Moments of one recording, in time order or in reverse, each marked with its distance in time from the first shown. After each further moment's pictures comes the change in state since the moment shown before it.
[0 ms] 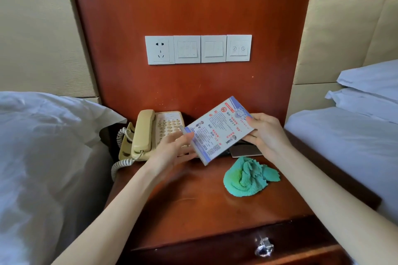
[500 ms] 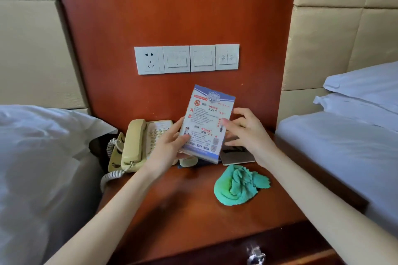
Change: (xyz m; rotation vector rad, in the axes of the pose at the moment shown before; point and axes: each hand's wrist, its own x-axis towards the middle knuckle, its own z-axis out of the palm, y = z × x) left_hand 0.004 0.022 0.023 0.266 -0.087 0.274; right_hand -0.007 -0.013 0.008 -0.248 -0.112 -0.198
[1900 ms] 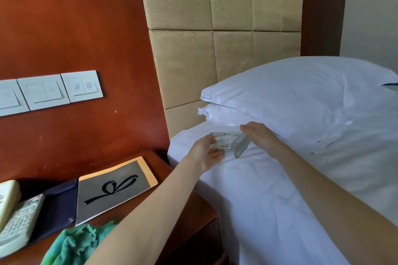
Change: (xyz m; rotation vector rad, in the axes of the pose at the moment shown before) left_hand 0.120 0.015 0.400 -0.447 -0.274 -0.662; right_hand -0.023 0.040 -0.379 -0.522 0.505 0.242
